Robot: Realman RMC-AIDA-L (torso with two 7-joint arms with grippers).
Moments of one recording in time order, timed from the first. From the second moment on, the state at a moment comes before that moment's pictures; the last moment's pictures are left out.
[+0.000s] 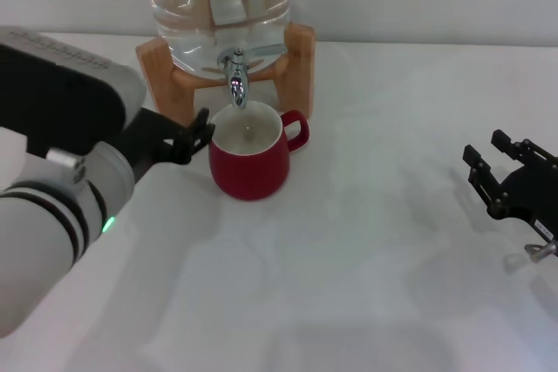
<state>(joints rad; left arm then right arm) 0.11 -2.07 2.13 1.86 -2.81 0.65 2.80 0.40 2.01 0.43 0.23 -2.25 -1.20 0.15</state>
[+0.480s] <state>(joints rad) 0.12 -2.08 2.16 1.93 -2.81 0.81 2.82 0.40 2.01 0.42 0.23 -2.26 -1.19 0.16</state>
